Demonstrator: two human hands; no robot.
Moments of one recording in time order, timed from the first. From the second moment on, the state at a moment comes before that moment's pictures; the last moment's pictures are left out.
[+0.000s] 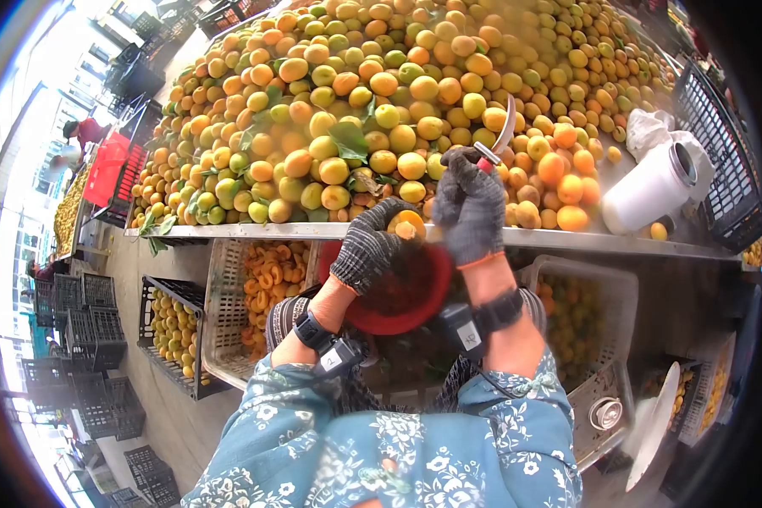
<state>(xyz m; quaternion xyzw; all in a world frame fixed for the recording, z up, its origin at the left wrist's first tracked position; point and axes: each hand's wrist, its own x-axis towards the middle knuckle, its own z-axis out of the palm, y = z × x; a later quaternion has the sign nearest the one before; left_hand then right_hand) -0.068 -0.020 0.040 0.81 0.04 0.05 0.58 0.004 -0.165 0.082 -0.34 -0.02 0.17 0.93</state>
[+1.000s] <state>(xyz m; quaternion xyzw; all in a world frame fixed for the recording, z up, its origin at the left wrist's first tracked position) -0.195 0.174 0.083 0.80 0.22 0.02 0.56 -0.009 -0.157 0.081 -0.60 -0.06 0.14 0.79</state>
